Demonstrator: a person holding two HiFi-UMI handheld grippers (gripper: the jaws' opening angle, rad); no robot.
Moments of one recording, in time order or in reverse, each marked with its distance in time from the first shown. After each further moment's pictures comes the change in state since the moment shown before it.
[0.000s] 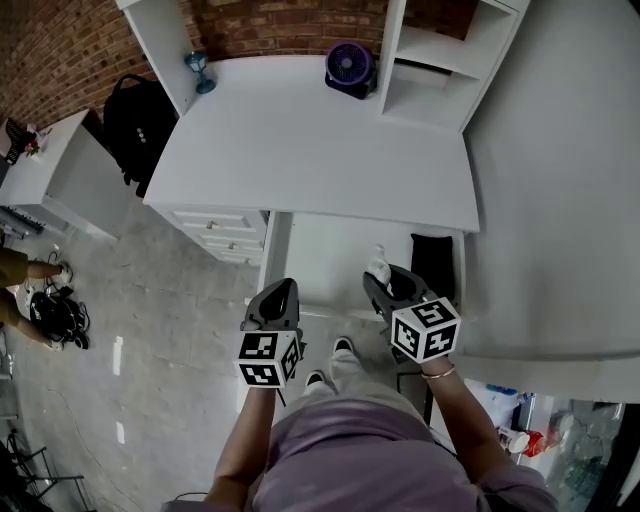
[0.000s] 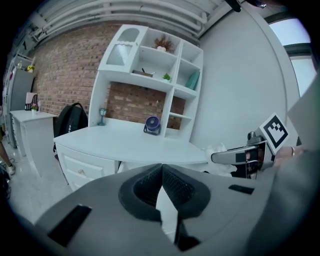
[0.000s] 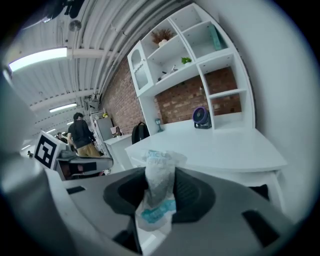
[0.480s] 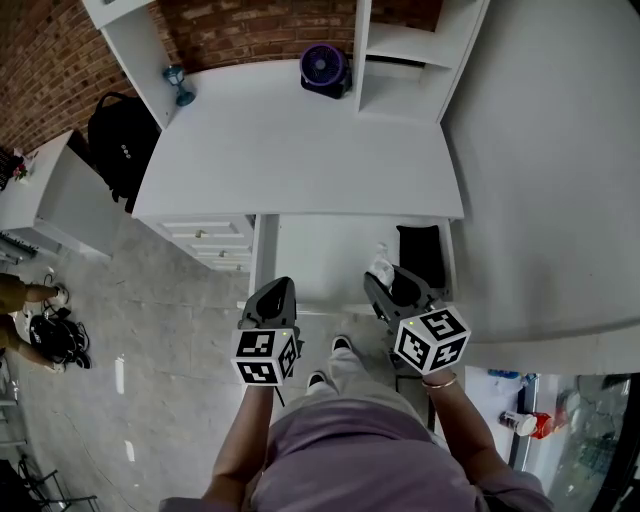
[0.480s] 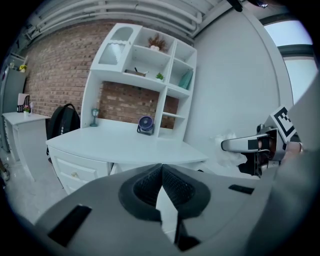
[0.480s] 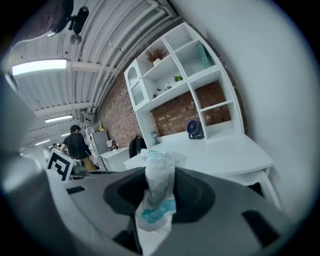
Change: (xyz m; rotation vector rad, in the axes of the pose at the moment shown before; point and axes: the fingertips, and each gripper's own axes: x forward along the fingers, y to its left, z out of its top) left arm 0.002 -0.020 0.003 0.036 0.008 -0.064; right arm -0.051 0.008 0.022 0.070 -0.147 -0.046
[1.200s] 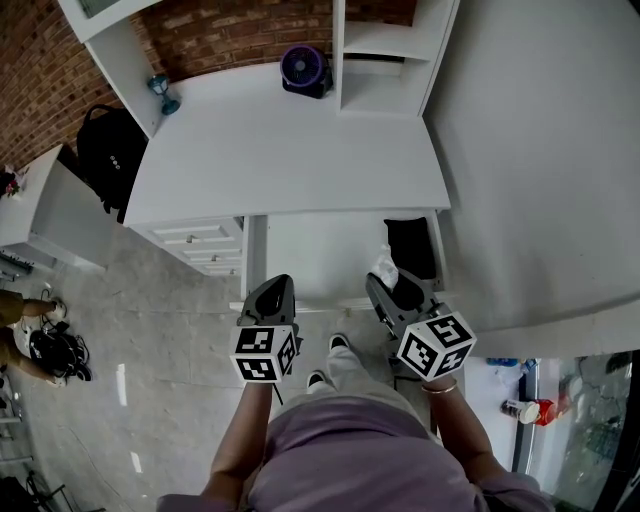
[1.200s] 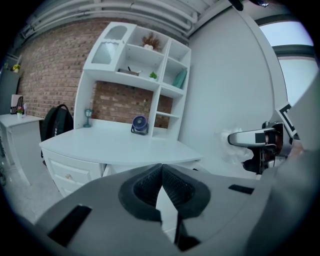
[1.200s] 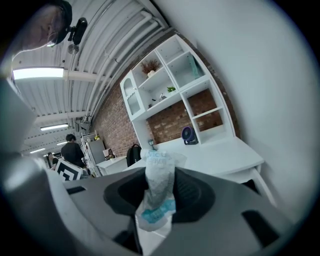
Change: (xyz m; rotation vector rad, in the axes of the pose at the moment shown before) left arm 0.004 -0.025 -0.001 0.031 0.006 -0.052; right arm -0.041 -0.004 0.008 0.065 -0.093 -0.041
